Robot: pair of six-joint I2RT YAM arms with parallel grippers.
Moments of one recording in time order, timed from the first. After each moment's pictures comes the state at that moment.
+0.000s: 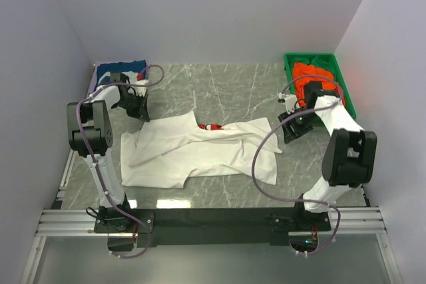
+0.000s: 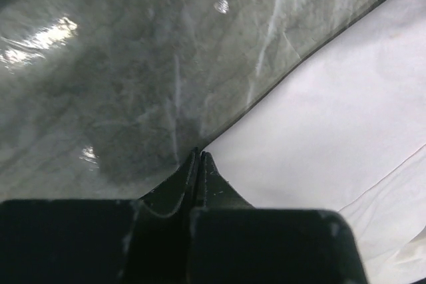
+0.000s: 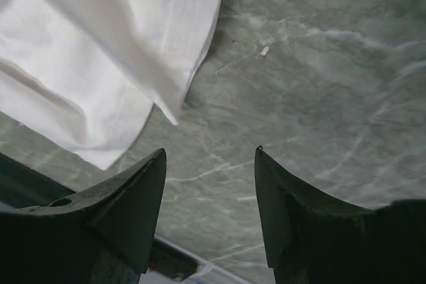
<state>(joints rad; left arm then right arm) 0.10 2.05 1.45 -0.67 0.53 0.38 -0.09 1.70 1.25 -1.03 -0.31 -0.56</state>
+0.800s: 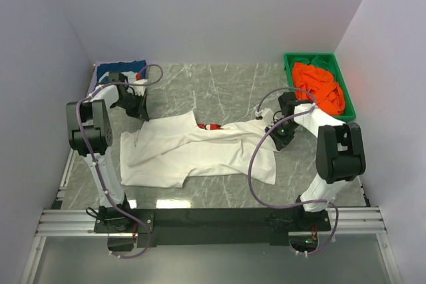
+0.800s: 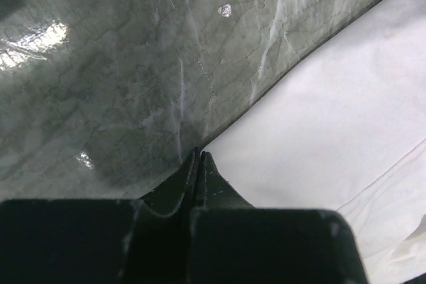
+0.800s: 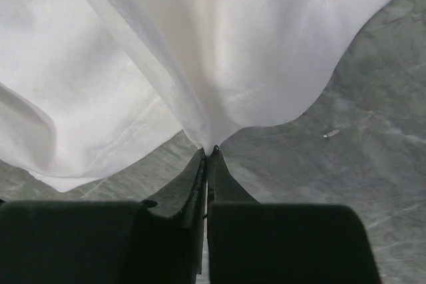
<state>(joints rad) 0.11 2.08 1.49 -0.69 0.54 0.39 0.11 1.70 1.07 -0.84 -0.23 -0.73</state>
